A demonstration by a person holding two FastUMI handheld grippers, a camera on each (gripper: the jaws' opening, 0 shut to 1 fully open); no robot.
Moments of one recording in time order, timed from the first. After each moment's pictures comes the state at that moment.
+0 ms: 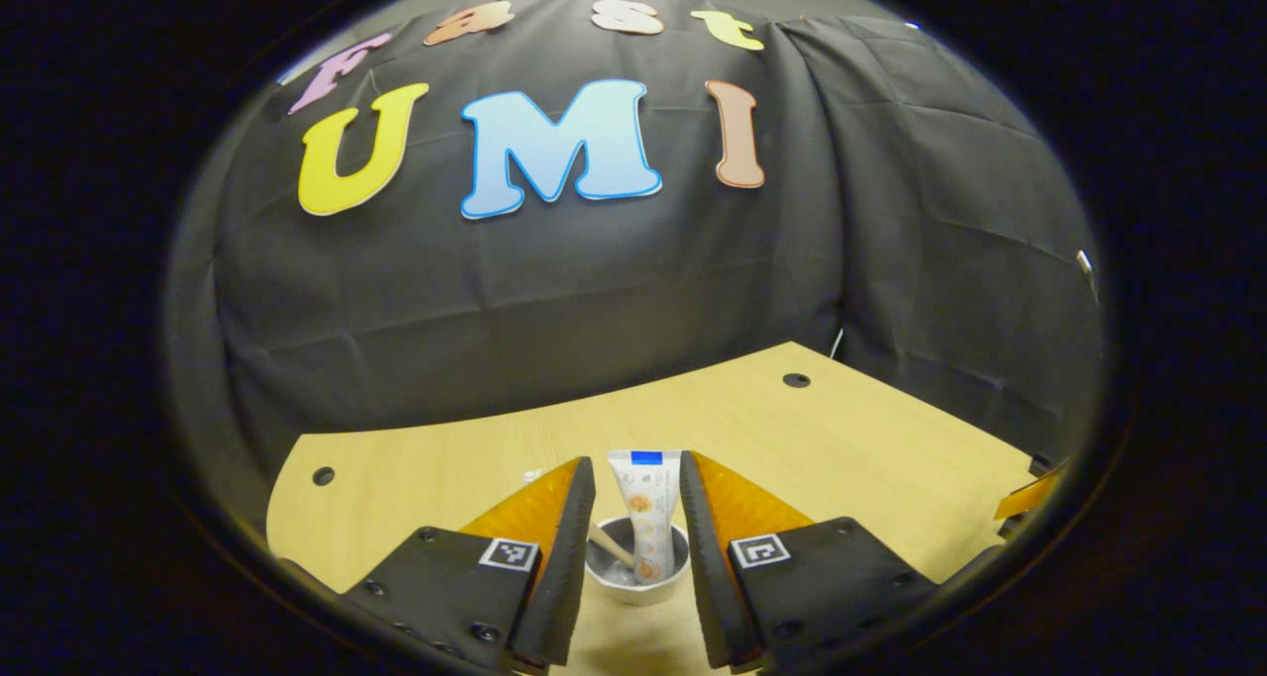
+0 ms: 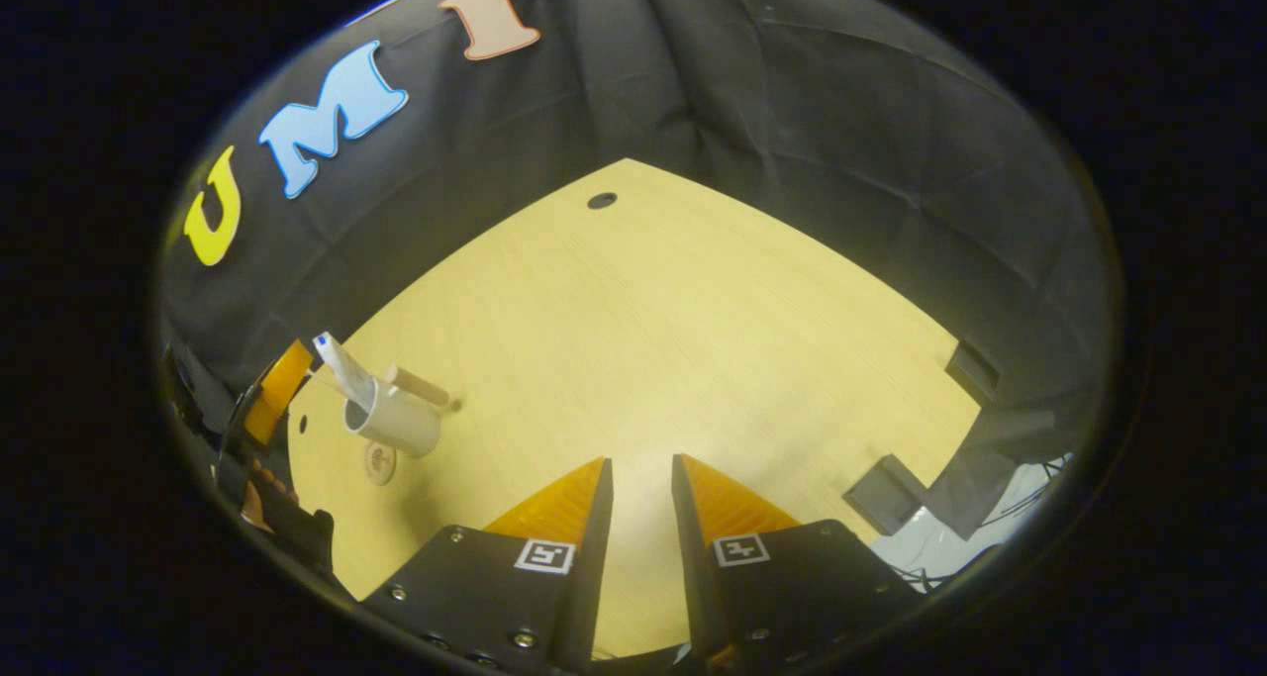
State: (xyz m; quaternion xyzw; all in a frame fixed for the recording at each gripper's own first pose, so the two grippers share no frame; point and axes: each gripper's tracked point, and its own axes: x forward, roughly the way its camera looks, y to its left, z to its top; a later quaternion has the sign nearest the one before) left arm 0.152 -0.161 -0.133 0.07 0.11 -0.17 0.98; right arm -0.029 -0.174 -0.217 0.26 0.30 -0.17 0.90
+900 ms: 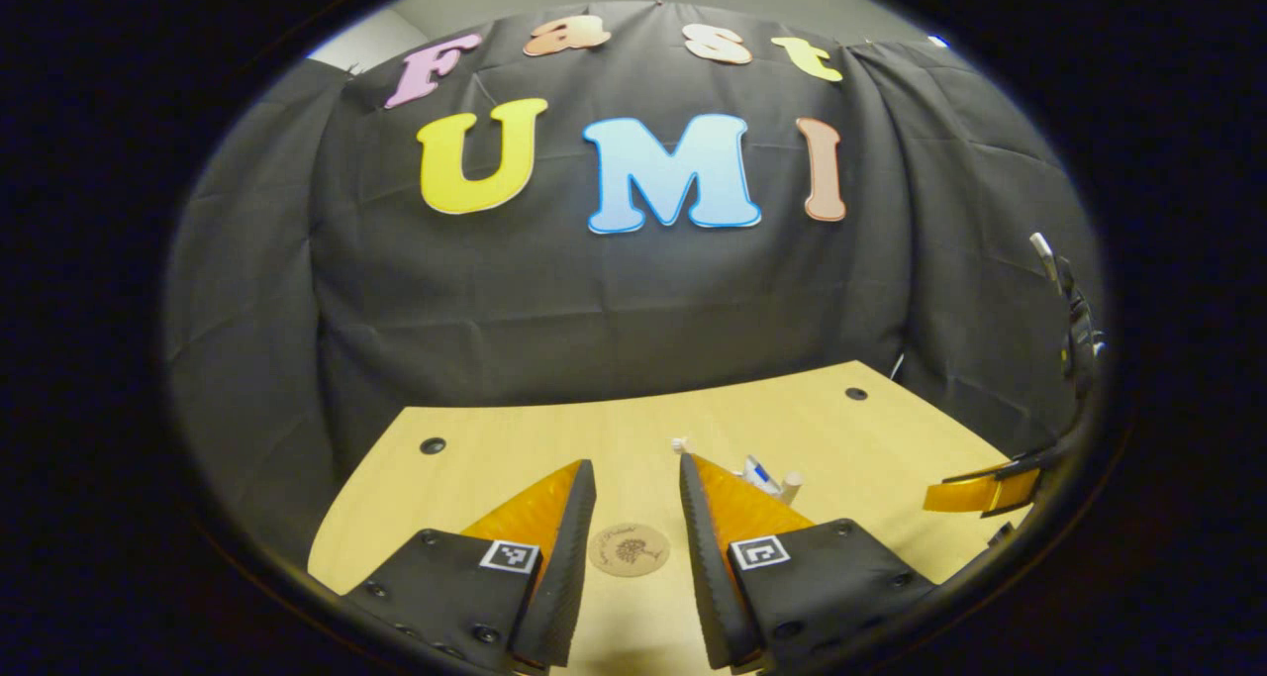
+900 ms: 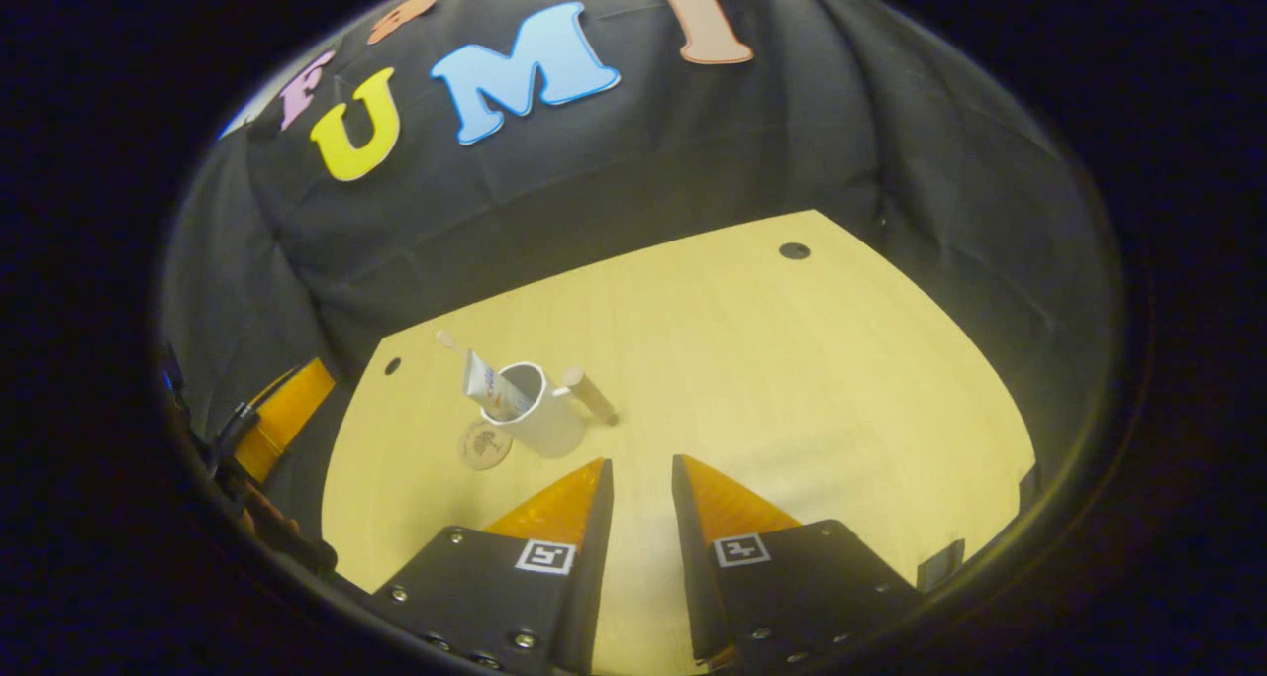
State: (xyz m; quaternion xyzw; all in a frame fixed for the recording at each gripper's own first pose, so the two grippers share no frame) left arm 0.063 -0.034 -0.086 0.03 0.10 -0.04 0.99; right arm 0.055 -0.064 -0.164 0.13 0.26 0.02 0.96
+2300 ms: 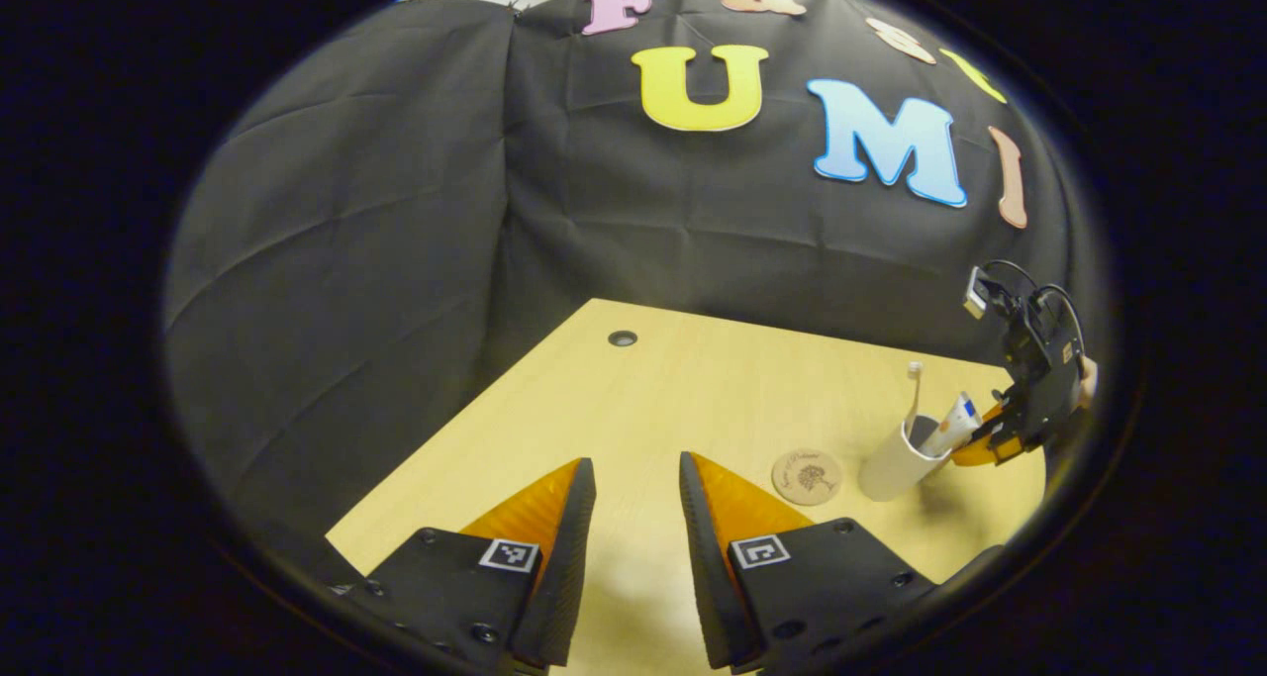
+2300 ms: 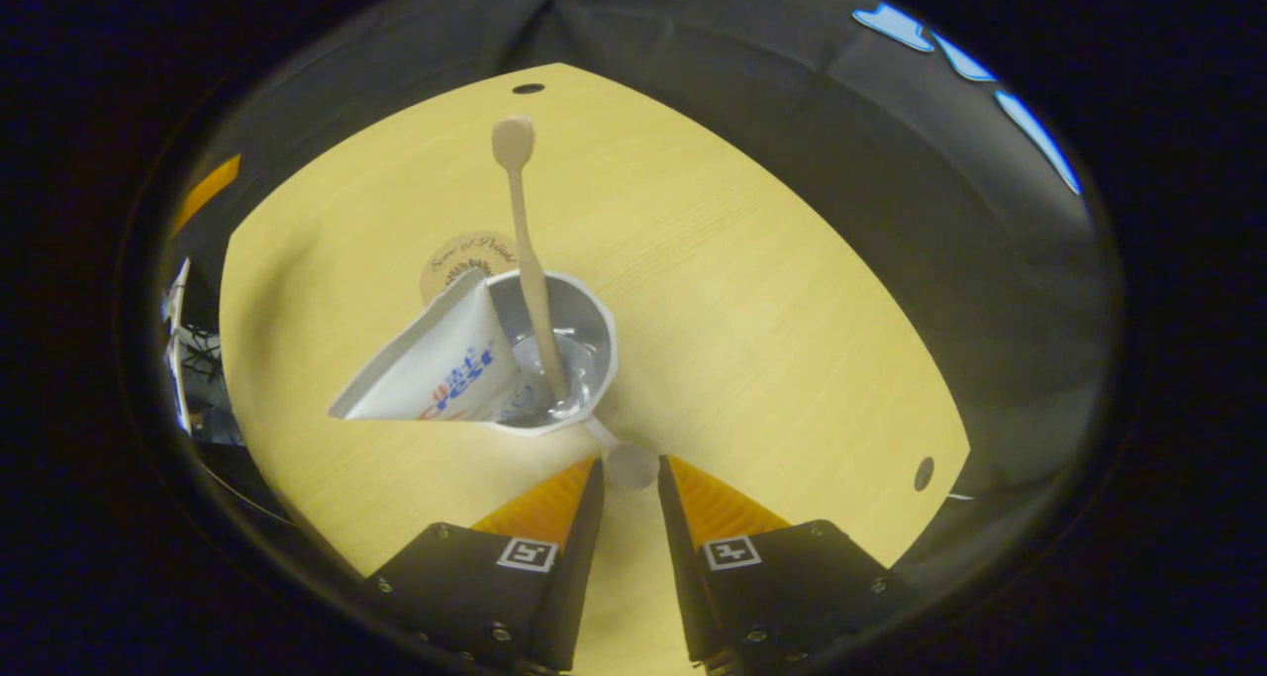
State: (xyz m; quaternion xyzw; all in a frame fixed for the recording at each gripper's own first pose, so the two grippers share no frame) left arm -0.016 0.150 -0.161 -0.06 0.19 0.20 0.96; right arm 0.196 -0.025 -0.211 -0.34 0.42 0.25 0.81
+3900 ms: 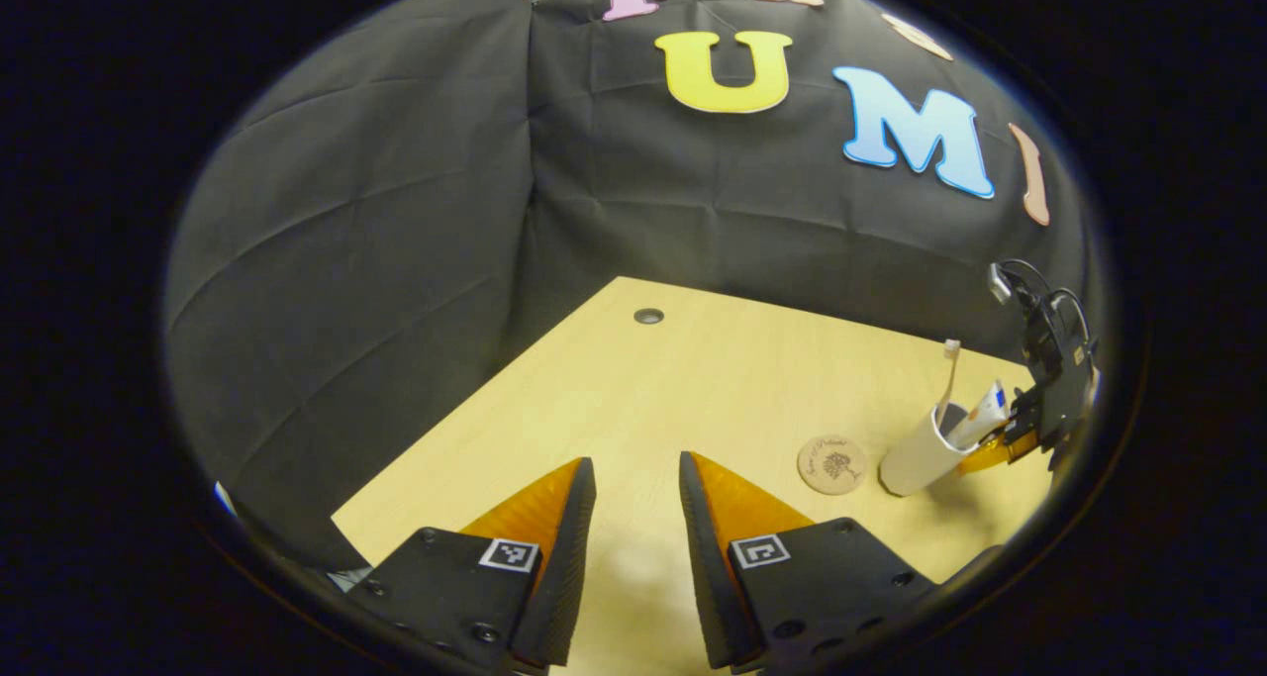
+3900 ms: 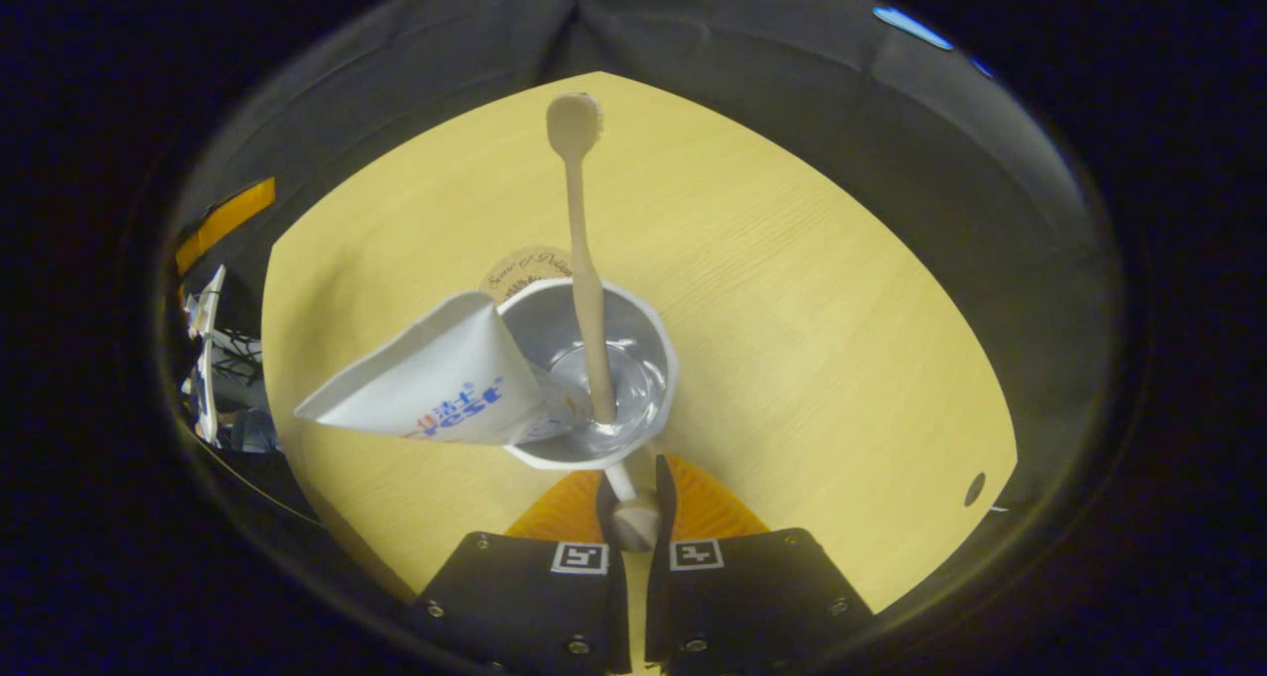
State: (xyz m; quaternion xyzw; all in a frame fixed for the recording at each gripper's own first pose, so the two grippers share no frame) left arm -0.028 0.156 -0.174 -0.07 0.21 0.23 0.95; right arm 0.181 0.017 -0.220 -0.28 0.42 0.32 0.80
